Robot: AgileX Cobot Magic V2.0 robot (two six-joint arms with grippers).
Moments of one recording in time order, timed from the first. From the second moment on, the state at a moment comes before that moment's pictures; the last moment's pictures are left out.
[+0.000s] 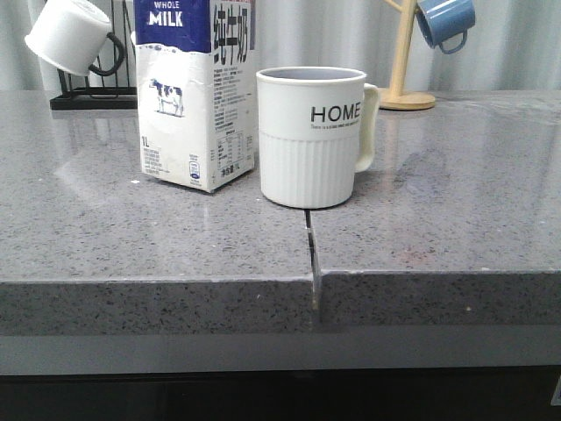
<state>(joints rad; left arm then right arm) -0.06 0.02 -0.07 -0.03 0.19 0.05 0.44 0.13 -0.28 -0.06 0.32 0.15</state>
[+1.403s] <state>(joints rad) -0.04 -0.01 0.00 -0.01 0.07 0.04 0.33 0.13 -0.20 -0.07 0.15 0.15</state>
